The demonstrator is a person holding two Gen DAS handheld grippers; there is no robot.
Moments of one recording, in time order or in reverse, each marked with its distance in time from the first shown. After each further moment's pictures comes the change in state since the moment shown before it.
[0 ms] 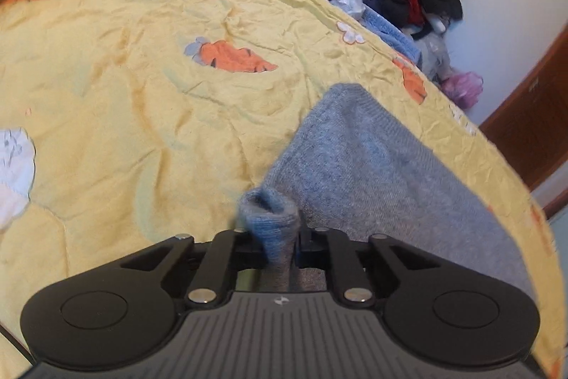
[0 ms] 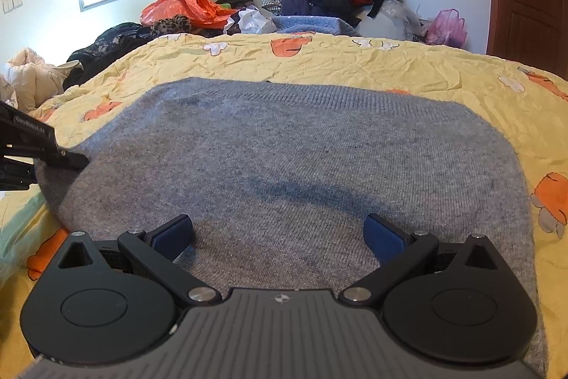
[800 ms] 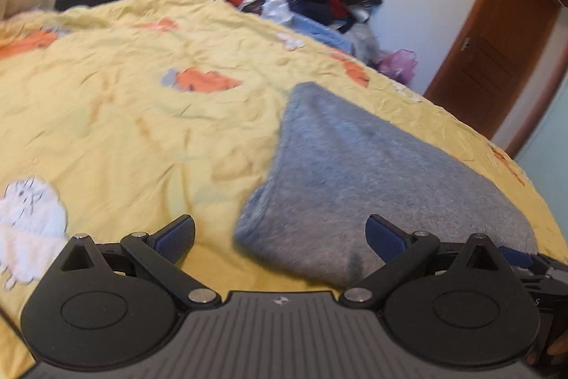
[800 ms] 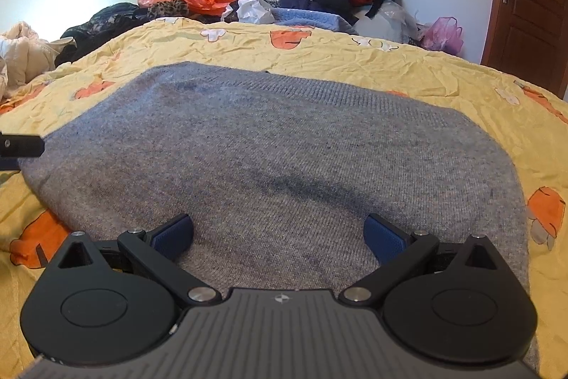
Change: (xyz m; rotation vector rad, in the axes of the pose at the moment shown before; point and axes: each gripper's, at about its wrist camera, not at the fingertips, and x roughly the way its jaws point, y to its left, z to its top) left arm -0.027 0.046 -0.014 0.188 -0.049 -0.189; right arm 0.006 0.012 0.000 -0.072 0.029 -0.060
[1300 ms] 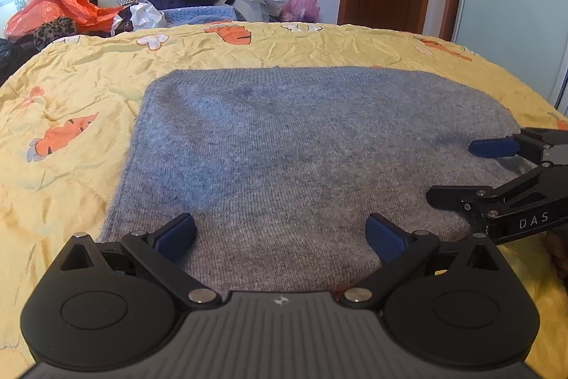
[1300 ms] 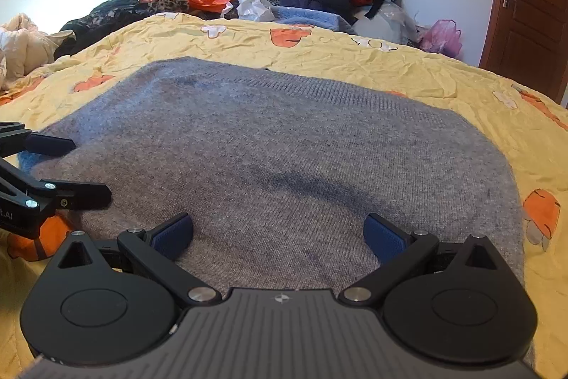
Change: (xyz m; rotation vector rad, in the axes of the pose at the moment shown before) left arm 0.049 -0.085 -0.017 0.526 0.077 -0.115; right arm 0.000 0.004 -0.002 -0.023 0.008 -0.021
